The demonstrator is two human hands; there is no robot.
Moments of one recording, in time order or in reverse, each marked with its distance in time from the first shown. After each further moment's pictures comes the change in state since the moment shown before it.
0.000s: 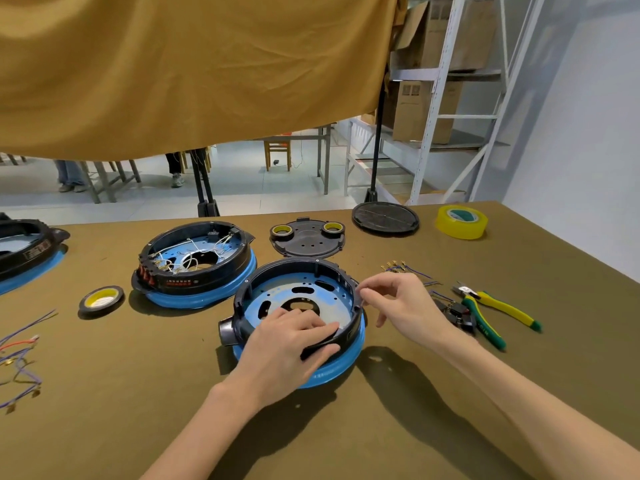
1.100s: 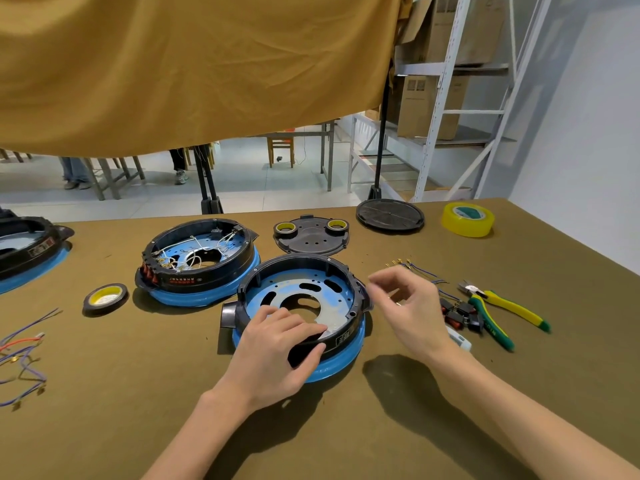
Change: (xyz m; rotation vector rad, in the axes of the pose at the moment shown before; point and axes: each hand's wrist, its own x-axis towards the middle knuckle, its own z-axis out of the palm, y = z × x) left_hand -0.016 -0.016 0.006 -0.015 0.142 -0.034; right_hand -0.009 0.007 0.016 -0.050 0.307 -0.252
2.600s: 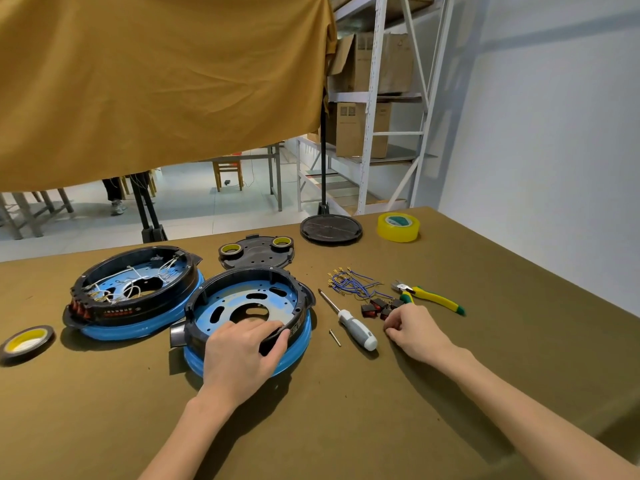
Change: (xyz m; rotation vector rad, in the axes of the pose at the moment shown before) left_hand 0.027 0.014 0.035 0.166 0.140 -0.034; right_hand -0.033 0.050 -0.102 -0.678 -0.341 0.517
